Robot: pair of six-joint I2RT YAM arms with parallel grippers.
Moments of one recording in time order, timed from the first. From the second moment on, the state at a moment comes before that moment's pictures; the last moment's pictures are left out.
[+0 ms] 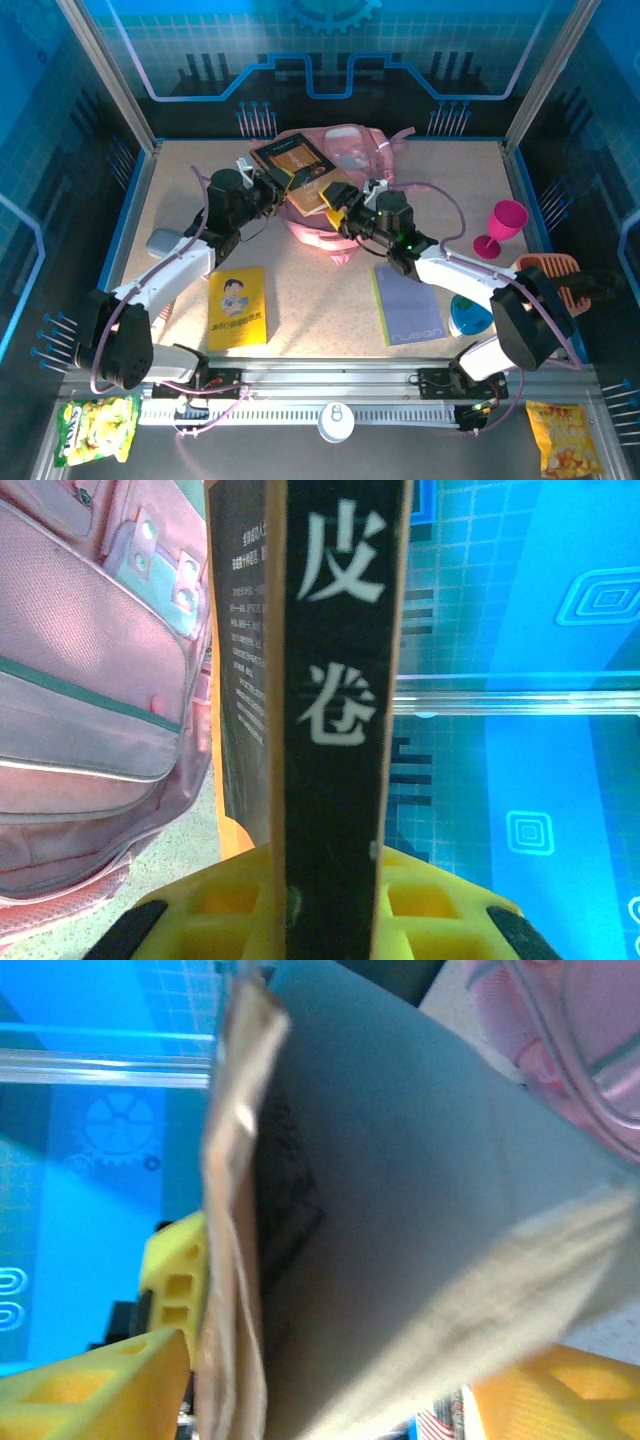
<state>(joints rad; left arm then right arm) -0.32 1.36 0.91 0.26 0.29 -1.41 0.61 1.49 0.87 0.48 -0.23 1.45</state>
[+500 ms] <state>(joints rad) -0.33 1.36 0.91 0.19 0.29 -1.33 0.58 1.47 0.92 0.43 -0.23 1.40</state>
